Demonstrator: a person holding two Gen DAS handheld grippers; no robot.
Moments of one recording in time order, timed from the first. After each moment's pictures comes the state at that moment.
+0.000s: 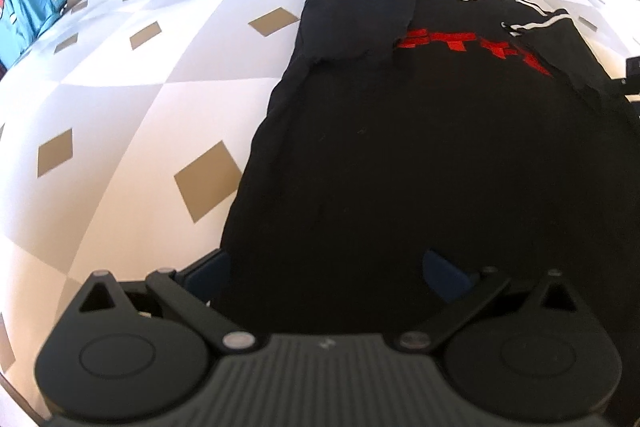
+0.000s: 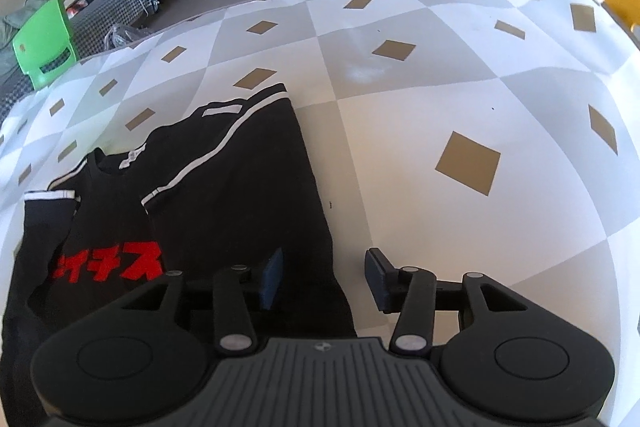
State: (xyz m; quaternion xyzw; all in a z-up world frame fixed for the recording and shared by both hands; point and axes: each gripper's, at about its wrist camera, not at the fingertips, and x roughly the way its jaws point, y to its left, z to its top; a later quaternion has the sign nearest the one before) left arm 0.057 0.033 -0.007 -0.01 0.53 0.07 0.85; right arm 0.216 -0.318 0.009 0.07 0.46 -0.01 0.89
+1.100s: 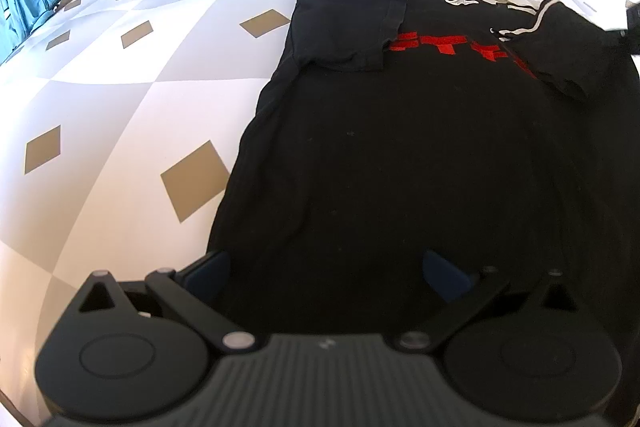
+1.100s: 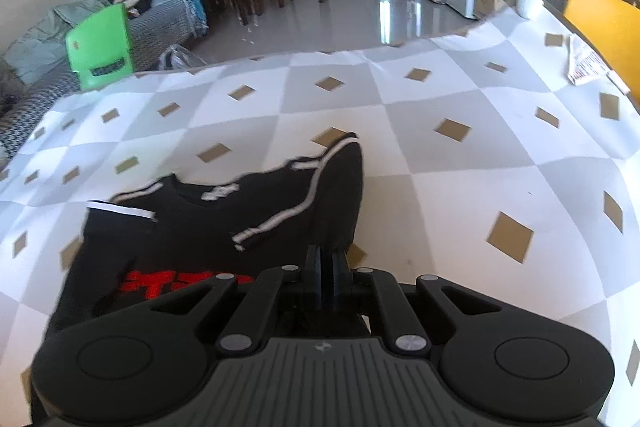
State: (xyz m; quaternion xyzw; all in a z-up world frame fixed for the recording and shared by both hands) left arm 0.048 0.031 -0.005 -0.03 0.52 0.06 0.85; right arm 0.197 -0.259 0.068 0.03 0.39 0.05 0.92
